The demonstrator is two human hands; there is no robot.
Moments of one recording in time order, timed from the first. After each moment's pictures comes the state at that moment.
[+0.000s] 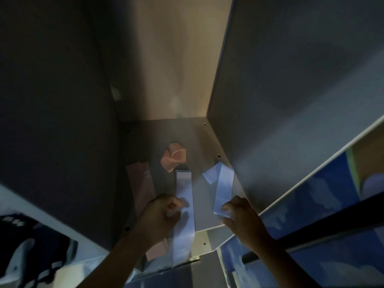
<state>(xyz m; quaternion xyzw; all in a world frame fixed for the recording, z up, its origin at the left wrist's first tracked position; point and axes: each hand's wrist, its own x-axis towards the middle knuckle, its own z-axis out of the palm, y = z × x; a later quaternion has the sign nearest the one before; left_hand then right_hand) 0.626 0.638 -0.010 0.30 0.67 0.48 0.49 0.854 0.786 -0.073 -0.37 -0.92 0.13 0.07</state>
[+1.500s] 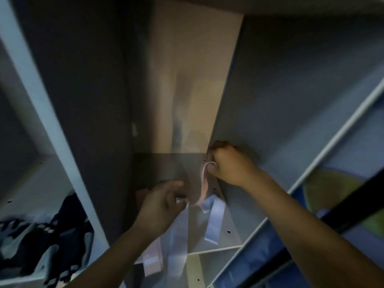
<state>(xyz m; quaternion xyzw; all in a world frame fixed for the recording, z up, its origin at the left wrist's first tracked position) 0.638 0.612 0.133 0.45 0.69 0.51 0.24 0.750 0.818 0.213 -0.25 -0.96 -0.04 0.07</state>
